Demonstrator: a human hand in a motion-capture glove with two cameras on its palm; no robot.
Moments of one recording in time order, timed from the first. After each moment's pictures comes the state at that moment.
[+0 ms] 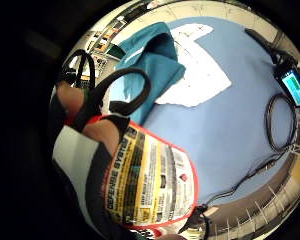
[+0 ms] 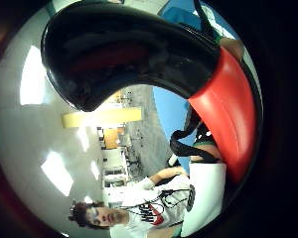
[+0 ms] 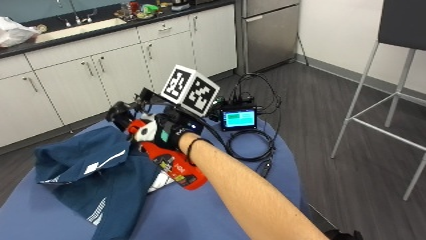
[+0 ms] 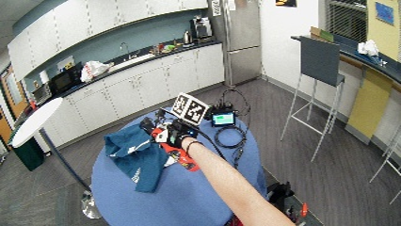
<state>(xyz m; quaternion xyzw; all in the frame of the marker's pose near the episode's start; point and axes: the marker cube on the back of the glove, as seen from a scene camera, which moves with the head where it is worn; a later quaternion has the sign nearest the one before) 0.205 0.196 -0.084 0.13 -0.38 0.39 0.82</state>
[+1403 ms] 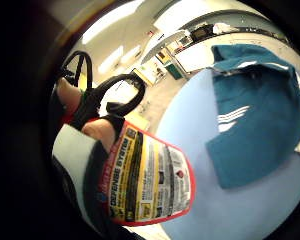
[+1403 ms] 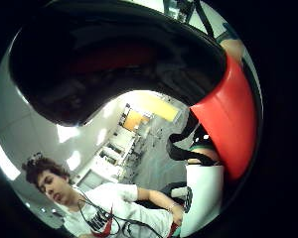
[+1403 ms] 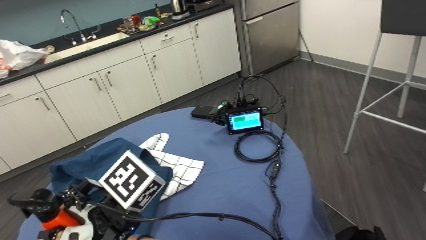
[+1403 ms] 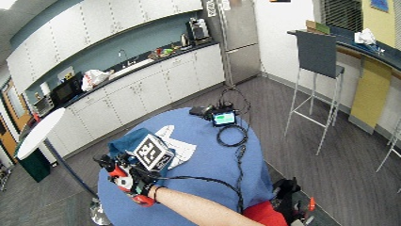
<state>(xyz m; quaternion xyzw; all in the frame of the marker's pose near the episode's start) 0.028 0.066 0.000 0.31 -0.46 0.16 0.81</state>
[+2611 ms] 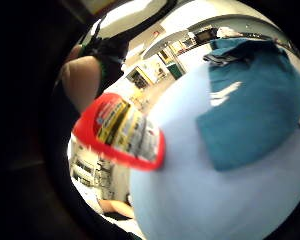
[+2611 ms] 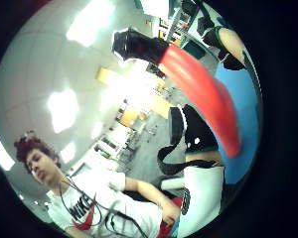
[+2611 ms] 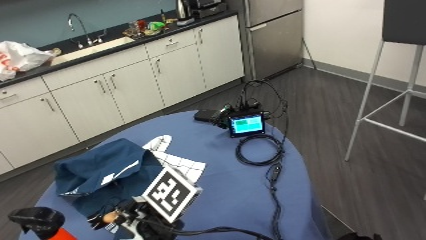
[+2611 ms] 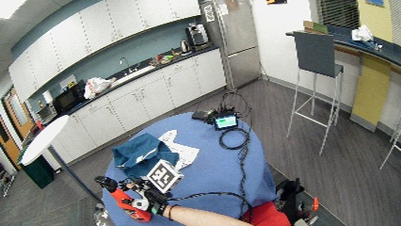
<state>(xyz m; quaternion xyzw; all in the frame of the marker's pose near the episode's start) 0.042 0.141 0.059 0.32 -0.39 0.12 0.85</state>
